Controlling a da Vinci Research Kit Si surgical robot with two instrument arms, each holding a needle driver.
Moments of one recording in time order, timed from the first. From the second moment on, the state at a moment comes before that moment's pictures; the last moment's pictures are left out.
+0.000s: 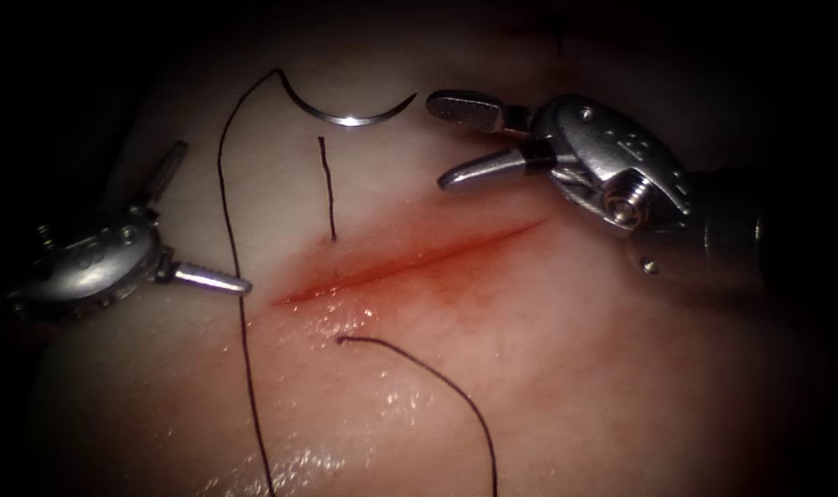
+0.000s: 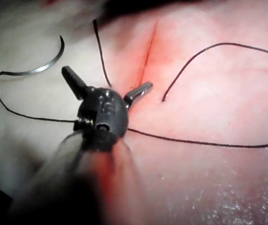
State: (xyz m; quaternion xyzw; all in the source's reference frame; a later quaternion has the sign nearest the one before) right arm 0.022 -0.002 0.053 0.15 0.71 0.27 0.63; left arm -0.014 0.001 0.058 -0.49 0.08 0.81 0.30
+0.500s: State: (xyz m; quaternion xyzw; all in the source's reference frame) right arm 0.022 -0.002 0.053 0.15 0.71 0.27 0.63; left arm -0.026 -0.008 0.055 -0.53 0.17 0.83 -0.07
